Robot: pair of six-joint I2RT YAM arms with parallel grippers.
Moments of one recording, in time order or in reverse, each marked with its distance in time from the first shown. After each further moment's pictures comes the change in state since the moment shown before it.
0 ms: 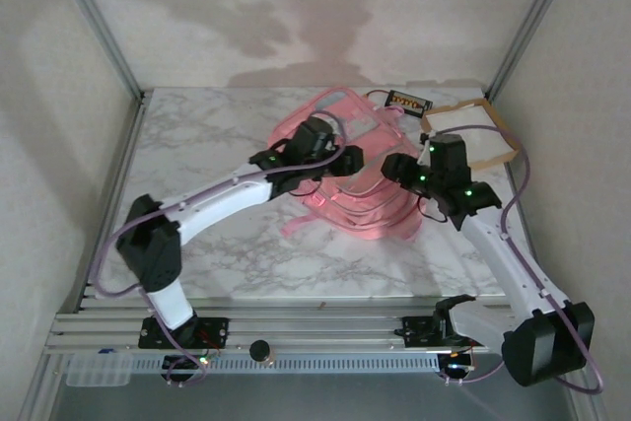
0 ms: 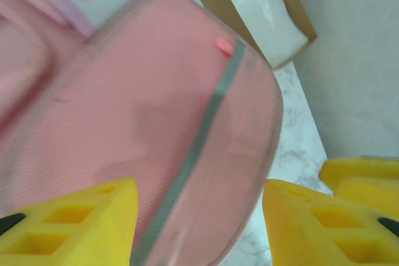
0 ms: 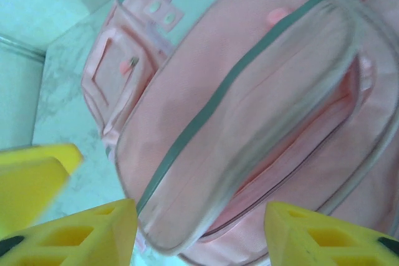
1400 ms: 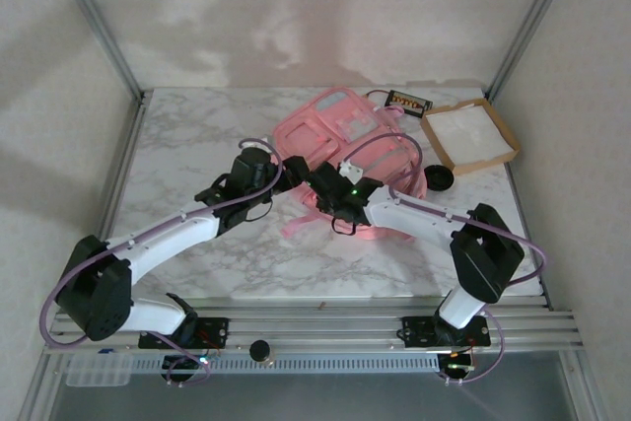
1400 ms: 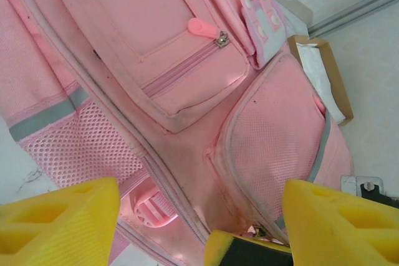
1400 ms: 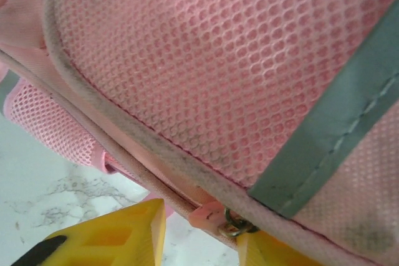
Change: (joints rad) left arm 0.141 -0.320 -0.513 0.251 -0.103 -0.159; right arm 0.542 0.541 0.197 -0.036 0.528 0.452
